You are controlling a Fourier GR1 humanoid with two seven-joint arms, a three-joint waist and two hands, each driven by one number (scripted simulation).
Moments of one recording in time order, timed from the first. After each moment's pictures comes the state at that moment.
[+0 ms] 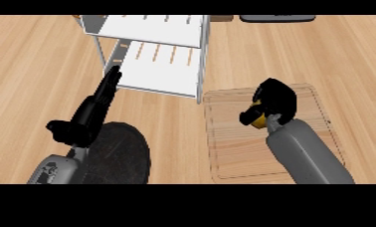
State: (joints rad) left arm -0.15 0.28 -0.22 -1.41 0.20 0.04 -0.16; right arm -0.45 -0.25 0.42 -1.23 0.76 -0.04 1.01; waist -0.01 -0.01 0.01
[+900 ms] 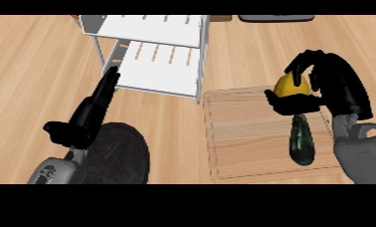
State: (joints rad) left arm -0.13 0.27 -0.20 -1.44 0.19 0.04 -0.13; right arm -0.38 -0.47 0.23 -1.71 0.52 -0.01 0.63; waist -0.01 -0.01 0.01
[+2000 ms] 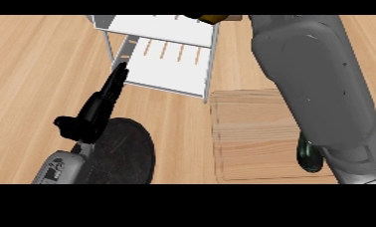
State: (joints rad) left arm -0.18 0.23 -0.20 -1.41 0.15 0.00 -0.14; right arm -1.20 -0.17 0.14 -1.30 0.53 0.07 0.95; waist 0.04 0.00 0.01
